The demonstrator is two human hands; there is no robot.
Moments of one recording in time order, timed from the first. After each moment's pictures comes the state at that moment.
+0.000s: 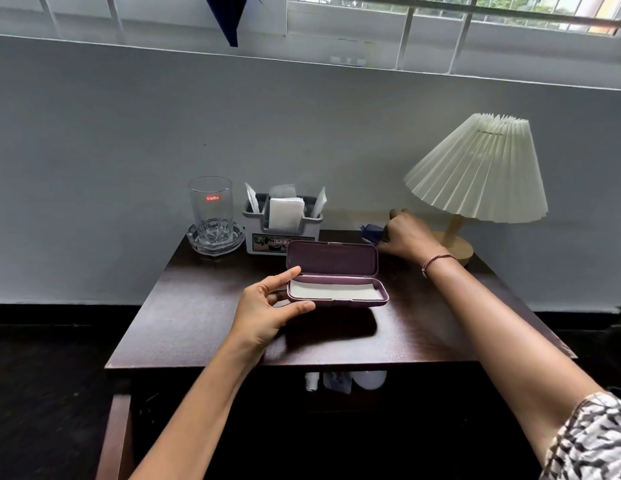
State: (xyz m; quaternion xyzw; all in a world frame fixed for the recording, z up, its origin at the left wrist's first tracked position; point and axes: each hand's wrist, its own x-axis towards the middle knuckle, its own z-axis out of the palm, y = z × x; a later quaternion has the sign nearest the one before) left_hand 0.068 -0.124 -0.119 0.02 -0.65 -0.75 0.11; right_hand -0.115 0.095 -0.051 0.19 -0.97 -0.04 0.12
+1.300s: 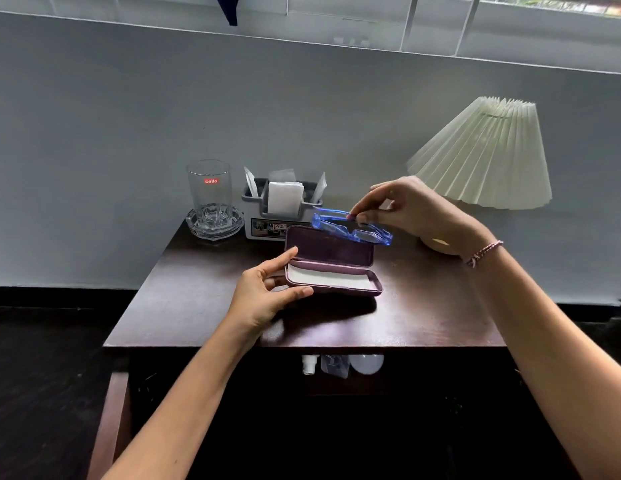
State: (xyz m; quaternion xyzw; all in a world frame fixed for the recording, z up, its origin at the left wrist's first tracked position) left_hand 0.063 -0.127 -0.127 -0.01 -0.67 -0.73 0.10; right_hand -0.027 0.086 0.015 0.42 -0.87 0.25 0.08
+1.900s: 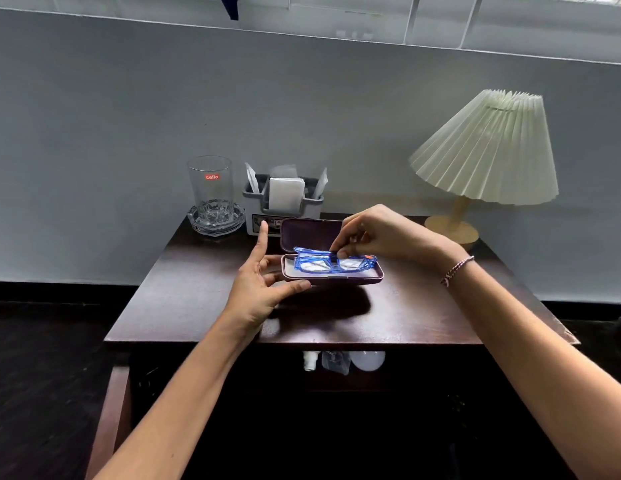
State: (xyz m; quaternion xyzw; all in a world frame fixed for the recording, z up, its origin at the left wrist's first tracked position) left_hand 0.062 -0.129 -0.126 -0.01 -0.67 -0.72 0.15; right_hand -0.020 0.065 -0.014 0.47 -0.87 0.17 -0.01
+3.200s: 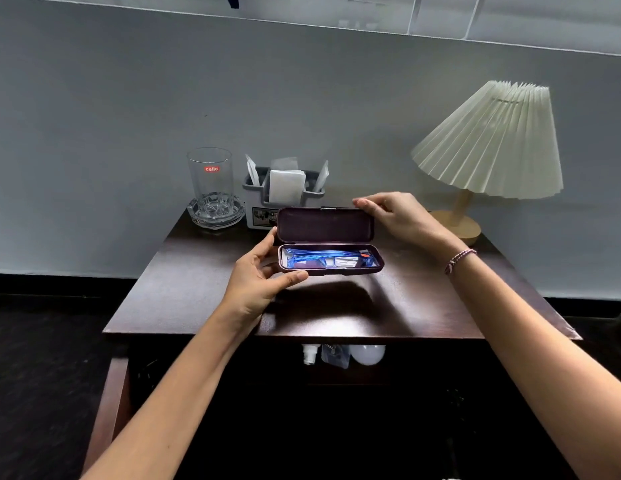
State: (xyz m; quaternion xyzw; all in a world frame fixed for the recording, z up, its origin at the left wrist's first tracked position) left_hand 0.067 -0.128 -0.122 0.00 -0.67 -0.73 0.14; right_hand -0.058 0.080 -0.035 0.27 -0.92 0.26 0.07
